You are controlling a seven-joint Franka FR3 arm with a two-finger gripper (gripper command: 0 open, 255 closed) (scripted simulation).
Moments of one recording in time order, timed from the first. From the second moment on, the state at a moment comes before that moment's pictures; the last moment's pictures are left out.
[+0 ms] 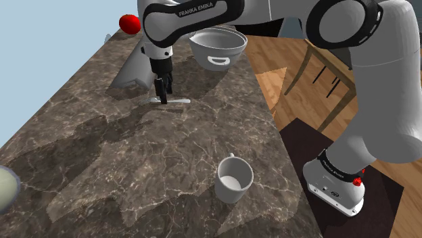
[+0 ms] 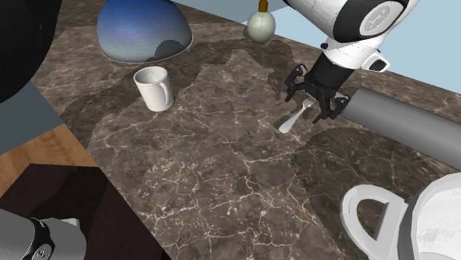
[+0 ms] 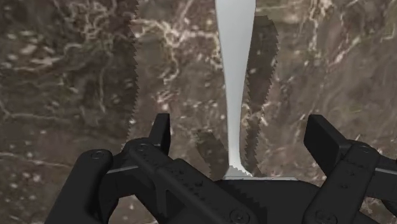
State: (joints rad) arm 0.31 0.67 0.25 -1.32 0.00 1.82 -0.33
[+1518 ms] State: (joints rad) arm 0.31 0.65 0.26 -1.26 0.01 1.73 -0.32
